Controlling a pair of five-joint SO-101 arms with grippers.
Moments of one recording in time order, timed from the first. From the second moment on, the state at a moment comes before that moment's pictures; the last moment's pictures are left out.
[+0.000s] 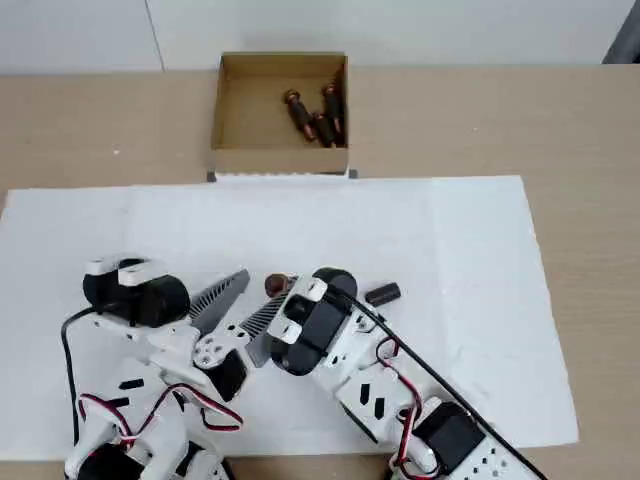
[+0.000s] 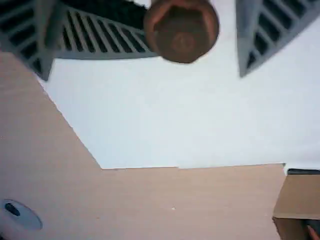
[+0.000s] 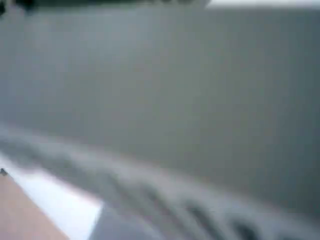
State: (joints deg) left arm 23.1 -103.6 67.6 64.0 26.8; right arm -45.9 -87.5 76.3 38.1 12.6
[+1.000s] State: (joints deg) left arm 3.2 -103.6 84.0 62.3 4.6; right arm -19.1 -81.4 57.5 48.9 -5.5
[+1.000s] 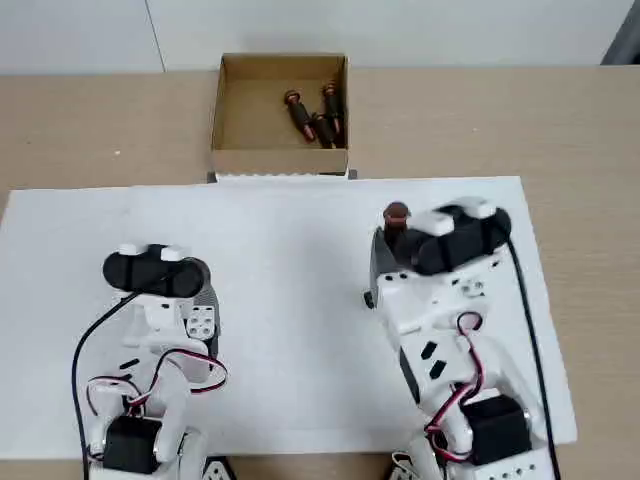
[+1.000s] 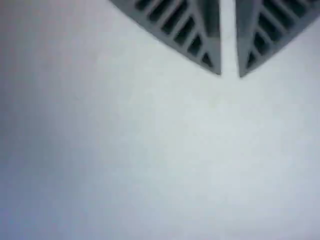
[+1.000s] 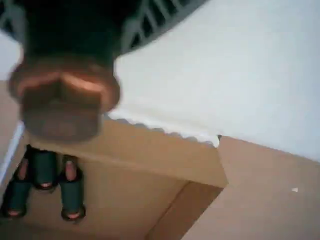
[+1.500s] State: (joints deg) left arm 3.1 -103.6 90.5 62.3 4.6; right arm -18.8 -41.6 25.0 49.9 -5.5
